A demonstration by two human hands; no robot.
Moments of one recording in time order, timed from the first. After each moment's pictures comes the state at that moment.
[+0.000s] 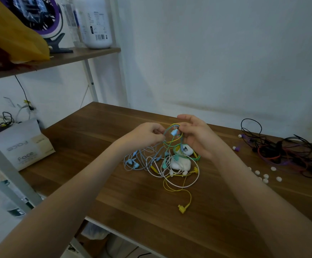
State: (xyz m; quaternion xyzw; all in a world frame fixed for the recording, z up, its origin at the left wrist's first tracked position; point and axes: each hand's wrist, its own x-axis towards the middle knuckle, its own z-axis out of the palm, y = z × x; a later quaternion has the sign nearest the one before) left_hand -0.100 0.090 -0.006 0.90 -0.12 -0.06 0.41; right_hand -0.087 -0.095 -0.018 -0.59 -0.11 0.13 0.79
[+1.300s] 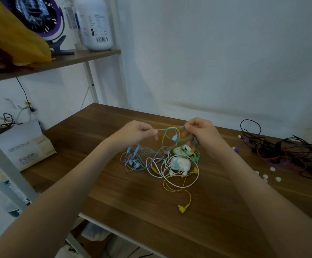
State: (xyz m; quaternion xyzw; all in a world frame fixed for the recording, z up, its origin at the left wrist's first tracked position) left_hand -0.114 0.117 0.004 0.91 -0.12 -0.03 0.39; right_hand -0.083 -0.110 -0.019 -0.78 -0.08 0.02 0.61
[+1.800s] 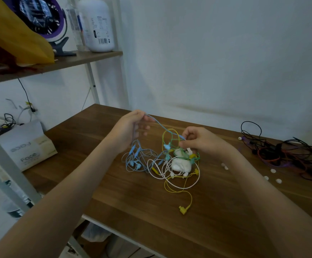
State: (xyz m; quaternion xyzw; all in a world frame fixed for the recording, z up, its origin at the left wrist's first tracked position) left_hand -0.114 0.118 0.008 0.67 -0.03 -0.01 0.75; right_hand -0.088 -0.117 -0.013 -0.86 -0.19 0.12 0.45
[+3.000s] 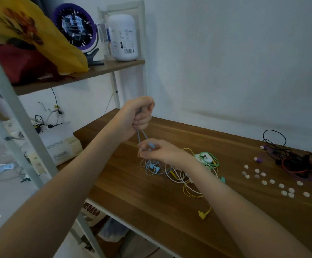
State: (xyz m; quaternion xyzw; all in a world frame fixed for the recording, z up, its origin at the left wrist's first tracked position) left_hand -0.136 0.159 0.058 0.66 -0.17 -0.01 0.73; right_hand -0.116 0.017 -0.019 -0.79 -0.34 0.21 0.47
